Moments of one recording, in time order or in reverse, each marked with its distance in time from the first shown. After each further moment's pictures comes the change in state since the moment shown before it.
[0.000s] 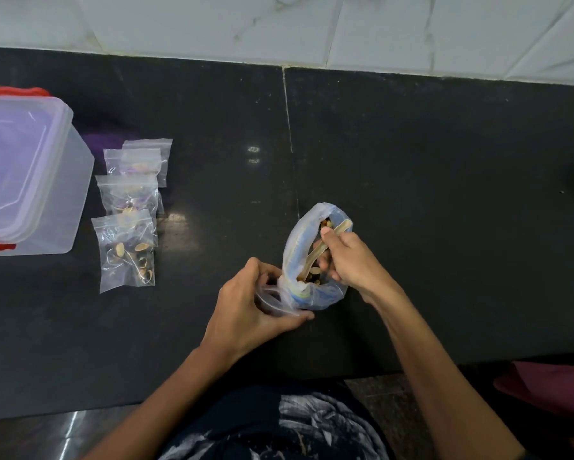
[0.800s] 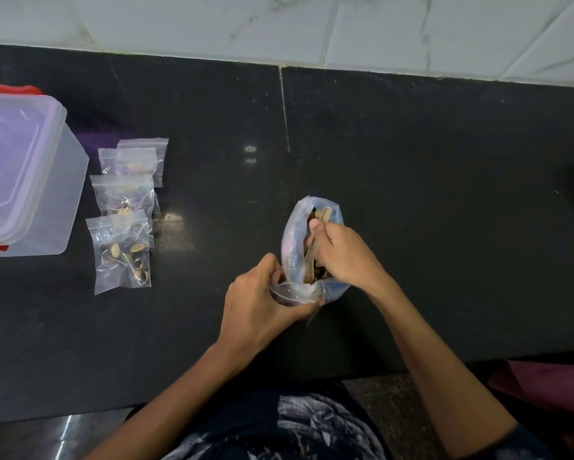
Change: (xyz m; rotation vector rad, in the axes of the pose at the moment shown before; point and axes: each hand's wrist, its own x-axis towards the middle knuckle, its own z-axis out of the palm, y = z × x) left_hand 0.011 0.016 0.016 0.129 0.049 -0.109; right_hand 0.012 -0.004 -0.001 -0.396 0.082 -0.265
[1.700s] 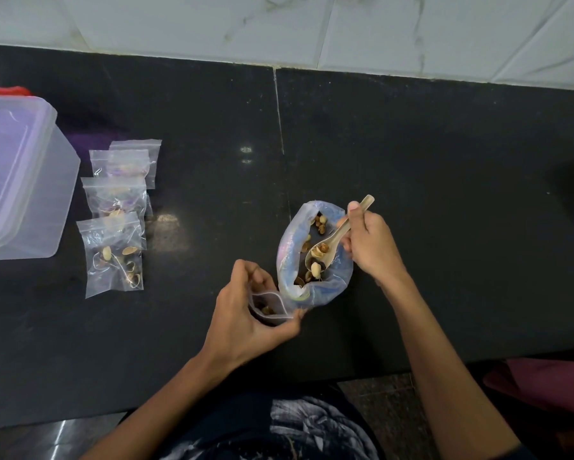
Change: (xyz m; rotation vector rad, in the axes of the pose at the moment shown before) left_hand -0.012 -0.003 -0.008 -0.277 0.010 0.081; right_hand 0.000 0.020 -0.024 0.252 0.282 0.090
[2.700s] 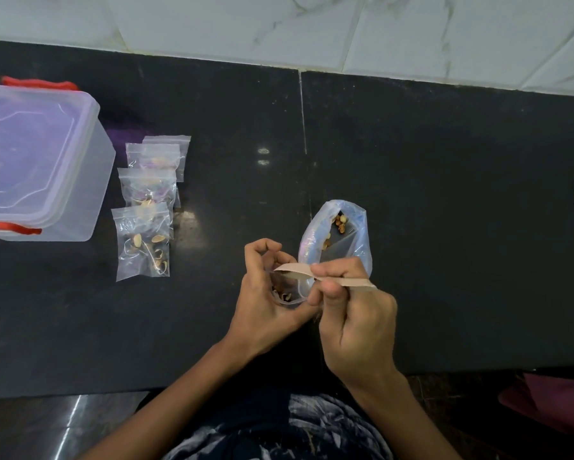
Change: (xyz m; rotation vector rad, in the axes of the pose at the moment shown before) left_hand 0.004 0.011 0.002 -0.204 0.041 -0.037; right_hand -0.113 -0.038 0.038 0.002 0.289 -0.732
